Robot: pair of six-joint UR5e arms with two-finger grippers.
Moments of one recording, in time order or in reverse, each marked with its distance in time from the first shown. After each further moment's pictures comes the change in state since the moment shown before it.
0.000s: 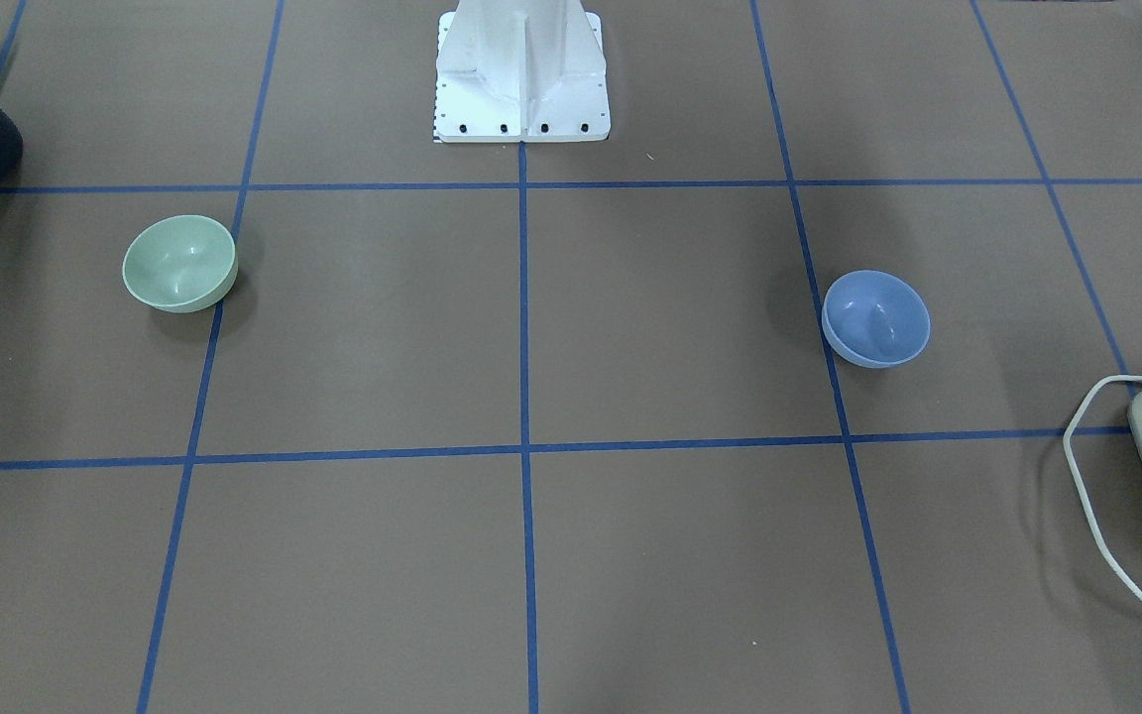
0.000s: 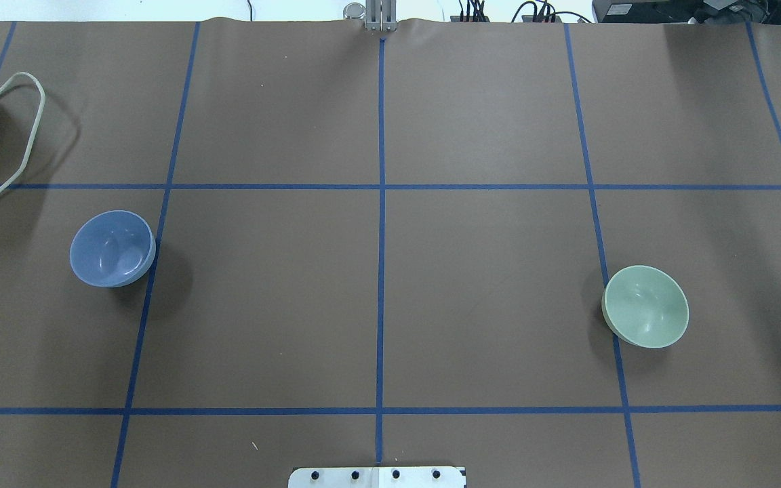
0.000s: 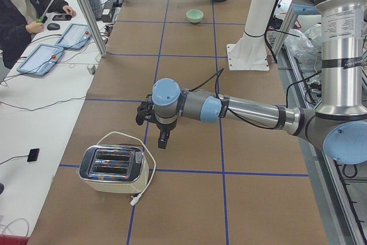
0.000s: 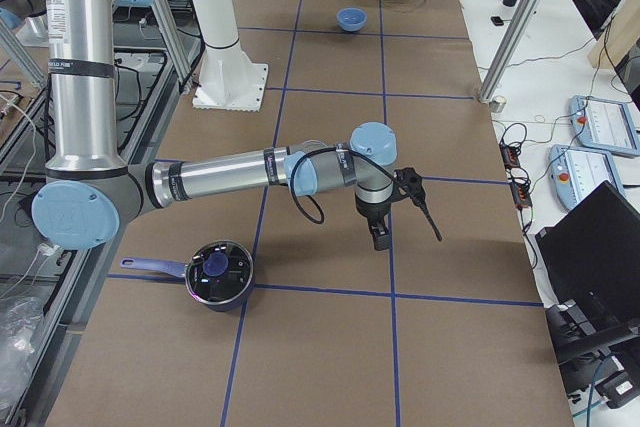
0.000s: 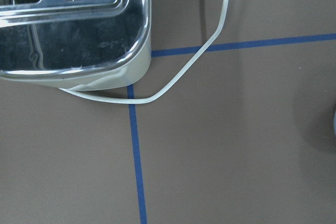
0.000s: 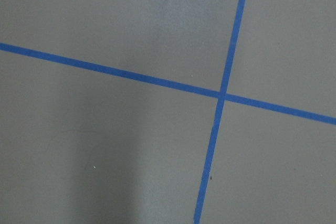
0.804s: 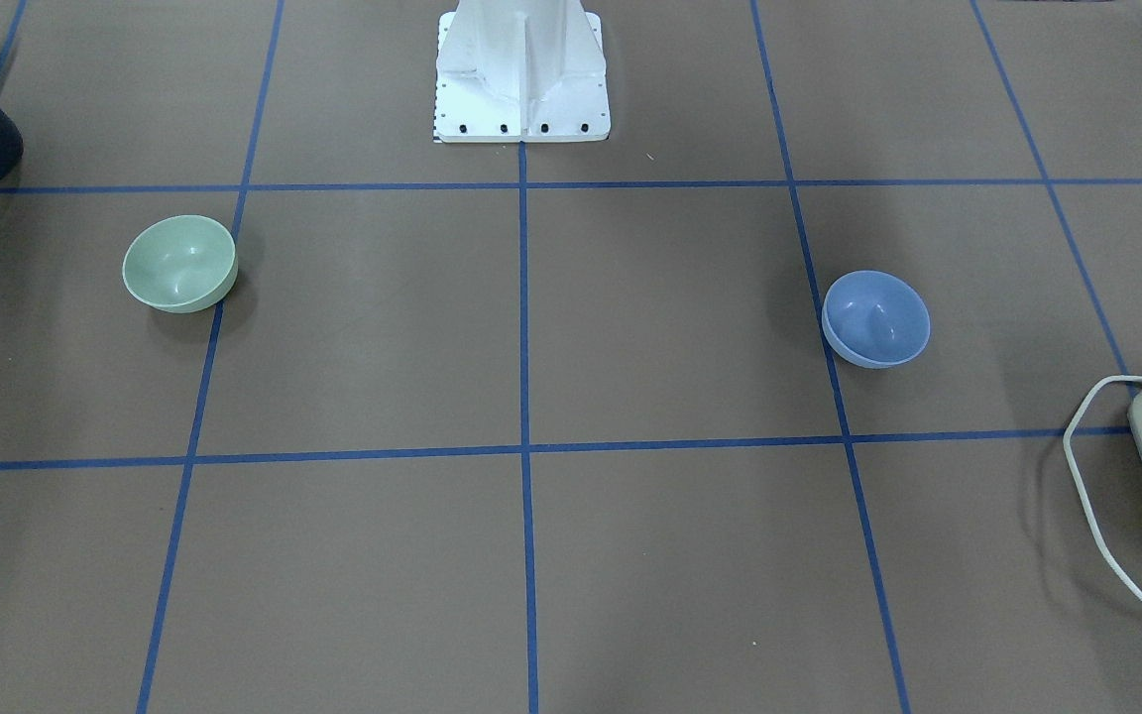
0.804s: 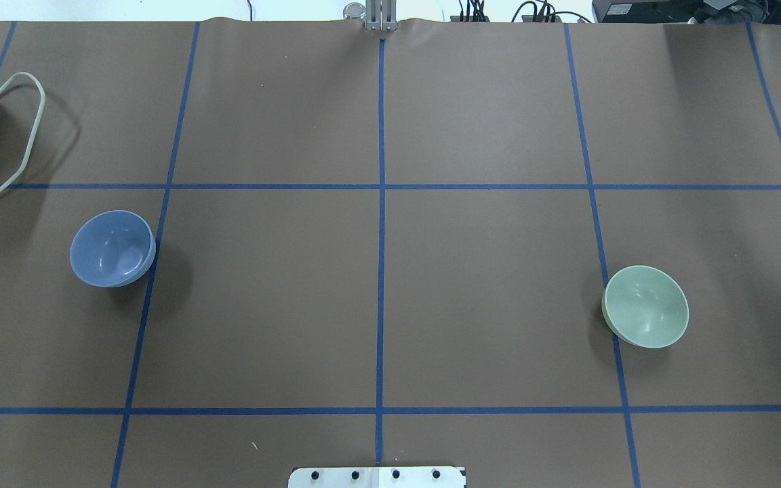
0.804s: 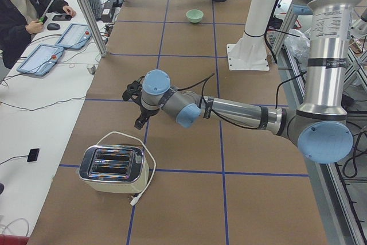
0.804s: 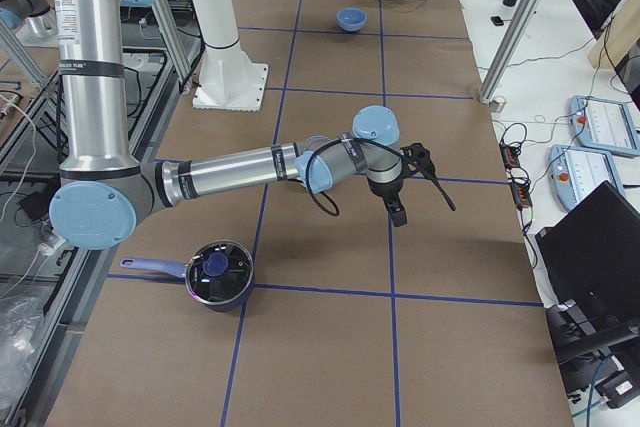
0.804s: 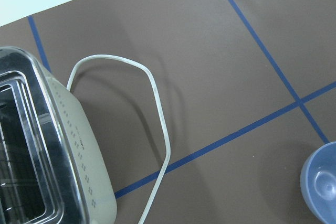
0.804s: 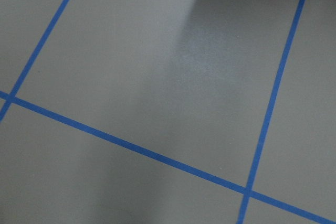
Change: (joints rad) left arm 0.136 -0.081 0.116 -0.352 0.033 -0.141; right arm -0.101 0.031 0.010 0.180 -0.029 0.223
